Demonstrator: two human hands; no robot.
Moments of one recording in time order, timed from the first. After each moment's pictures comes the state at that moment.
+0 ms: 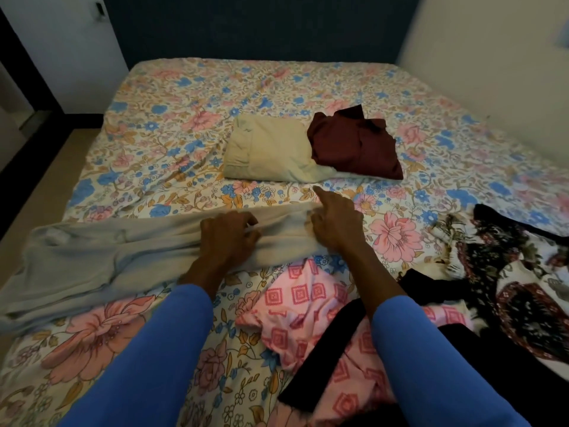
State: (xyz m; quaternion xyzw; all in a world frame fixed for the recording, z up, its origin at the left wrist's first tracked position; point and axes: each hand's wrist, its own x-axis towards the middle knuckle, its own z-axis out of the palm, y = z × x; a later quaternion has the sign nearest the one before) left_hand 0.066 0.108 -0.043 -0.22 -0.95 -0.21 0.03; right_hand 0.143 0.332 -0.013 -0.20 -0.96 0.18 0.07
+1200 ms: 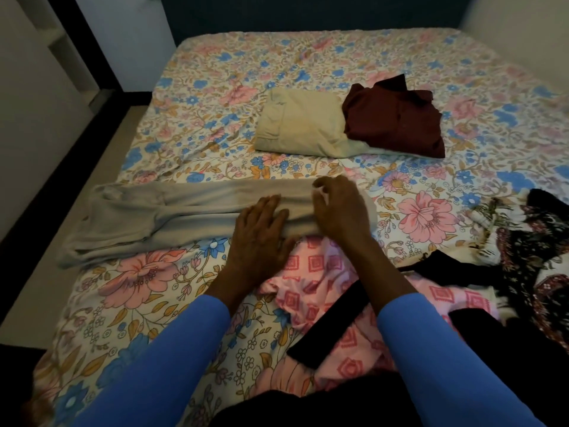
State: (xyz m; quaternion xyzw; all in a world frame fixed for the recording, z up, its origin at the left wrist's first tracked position) left_hand 0.140 0.093 -0.083 -0.32 -0.93 -0.10 0.14; right_hand 0.161 0.291 -0.021 -0.11 -0.96 0.22 0.15
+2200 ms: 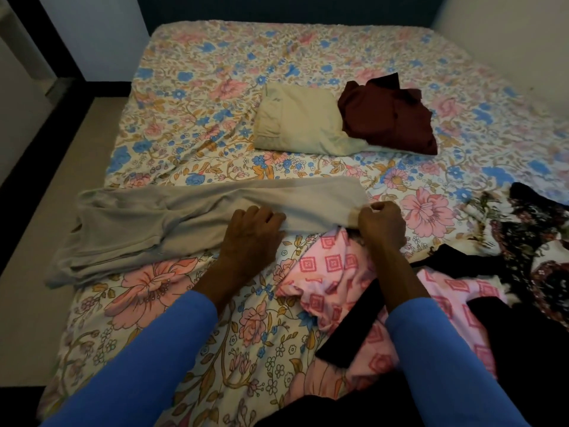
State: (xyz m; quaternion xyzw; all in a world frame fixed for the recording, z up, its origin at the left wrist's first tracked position) left_hand 0.113 0.054 -0.070 -0.39 -0.90 -0.12 0.16; right_hand 0.179 0.301 -0.034 -0.51 -0.77 0.35 0.14
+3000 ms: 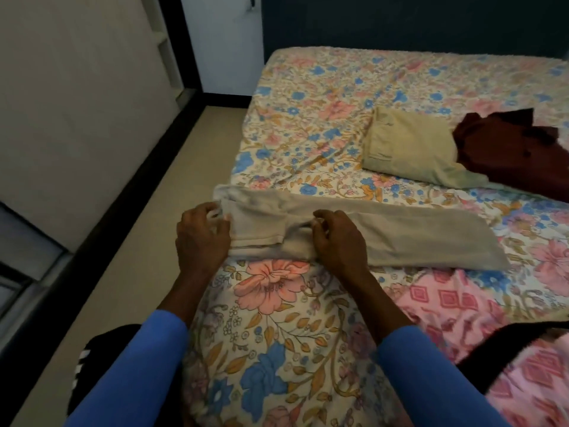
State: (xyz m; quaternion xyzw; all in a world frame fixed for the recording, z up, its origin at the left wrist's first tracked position) left_hand 0.085 -0.201 -0.050 0.09 -0.91 -0.37 0.15; right_hand 0.111 0.063 -0.050 -0.04 -0.94 0.31 0.14
